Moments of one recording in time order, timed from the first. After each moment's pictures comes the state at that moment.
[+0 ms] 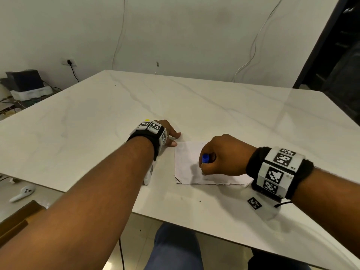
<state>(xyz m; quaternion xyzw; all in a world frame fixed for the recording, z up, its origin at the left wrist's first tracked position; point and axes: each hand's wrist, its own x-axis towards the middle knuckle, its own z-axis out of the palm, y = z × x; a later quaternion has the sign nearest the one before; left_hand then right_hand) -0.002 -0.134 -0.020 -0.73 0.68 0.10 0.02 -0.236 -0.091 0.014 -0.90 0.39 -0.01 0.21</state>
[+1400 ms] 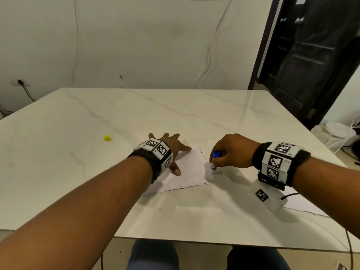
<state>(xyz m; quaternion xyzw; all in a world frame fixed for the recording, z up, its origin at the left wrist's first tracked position) -0.142 -0.138 -0.002 -0.61 0.76 0.07 0.21 -0.364 -0.128 0.016 -0.84 0.51 -0.02 0.19</state>
